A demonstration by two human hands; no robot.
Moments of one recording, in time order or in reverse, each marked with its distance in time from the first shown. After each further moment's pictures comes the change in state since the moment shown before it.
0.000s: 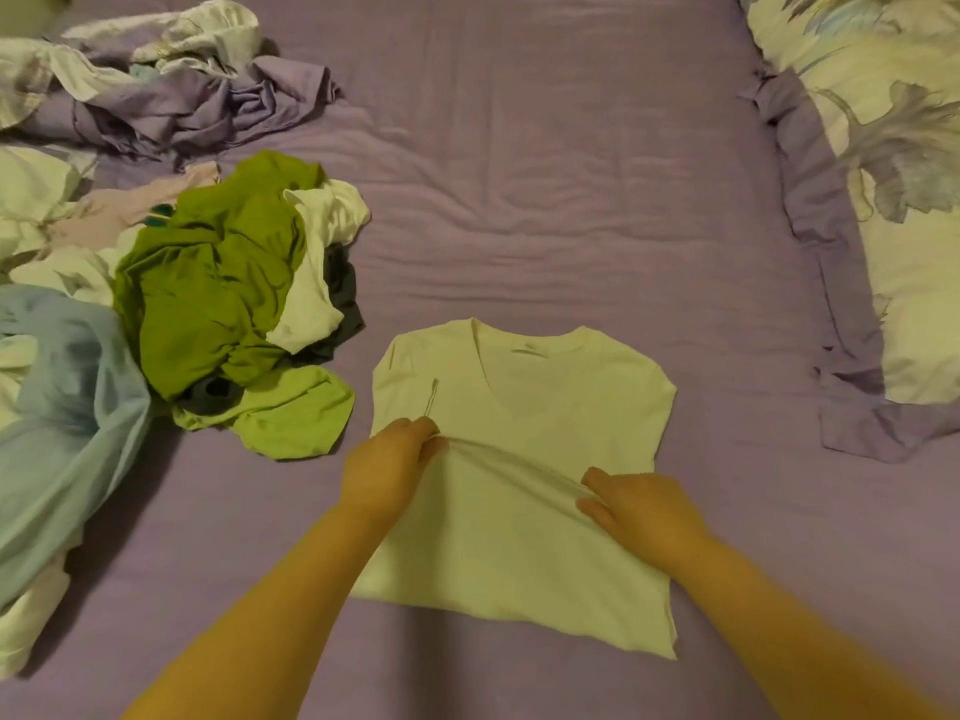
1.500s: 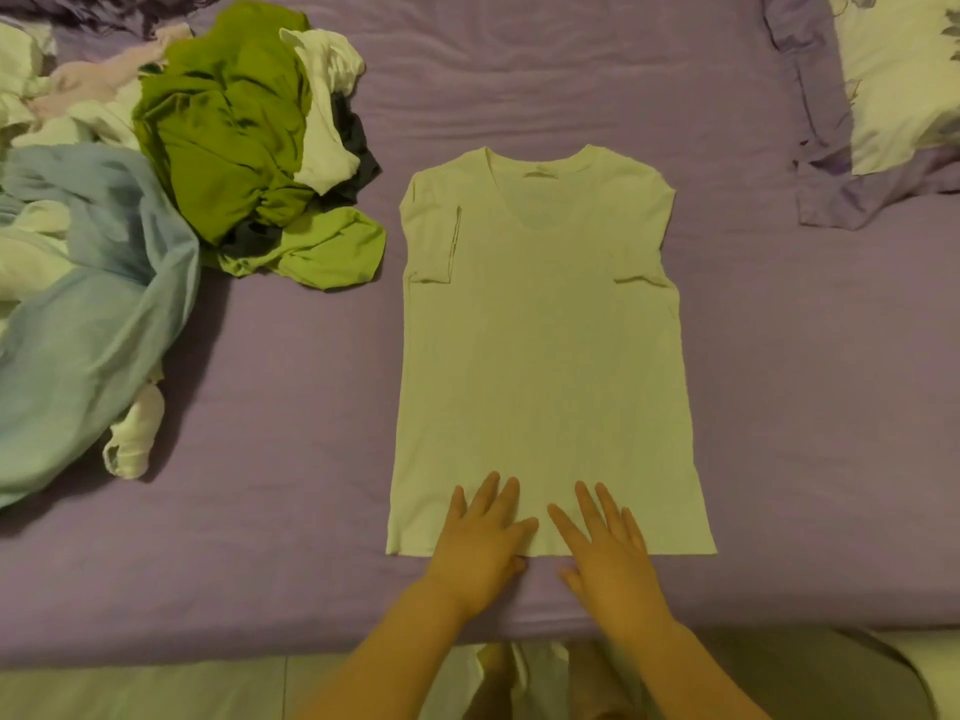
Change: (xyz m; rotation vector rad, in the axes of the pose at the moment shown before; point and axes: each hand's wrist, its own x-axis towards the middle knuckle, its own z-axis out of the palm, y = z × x) left_hand -0.286 -0.023 0.106 0.223 -0.580 0.433; right_hand -0.207 -0.212 0.168 0.020 -0.306 0.313
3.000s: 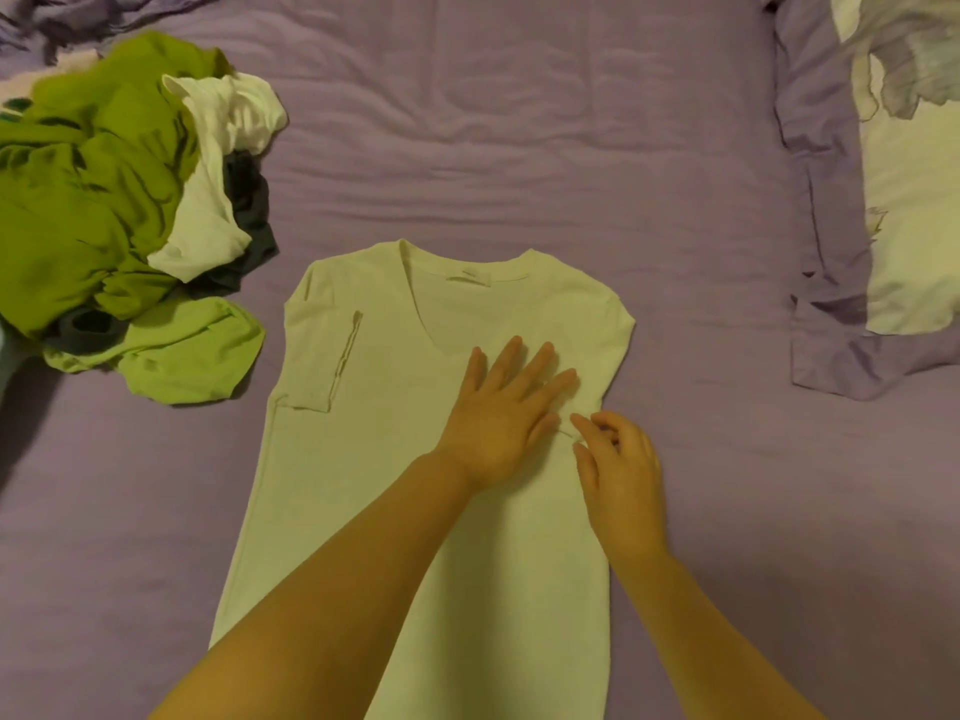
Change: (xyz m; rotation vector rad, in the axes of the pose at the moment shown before) left_hand 0.288 -0.004 -0.201 0.070 0.456 -0.007; right_hand 0.203 0.170 -0.173 0.506 0.780 0.011
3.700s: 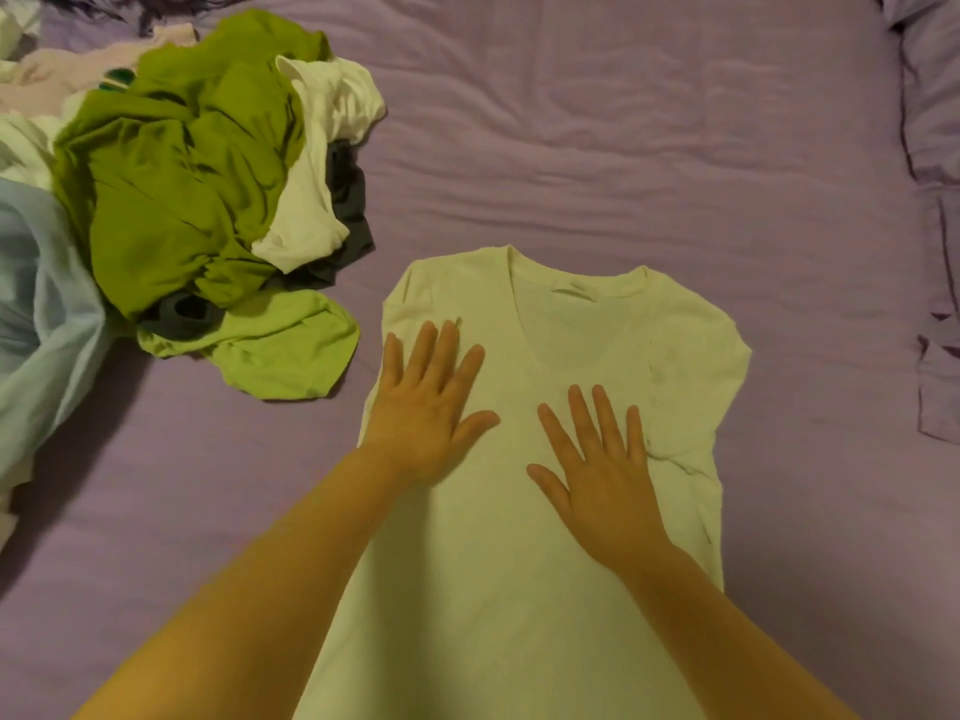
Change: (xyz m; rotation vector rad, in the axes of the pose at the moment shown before) left_hand -0.081 -0.153 0.003 0.112 0.087 -0.255; right_hand 0.015 -0.083 0.064 -0.535 -0.308 -0.386
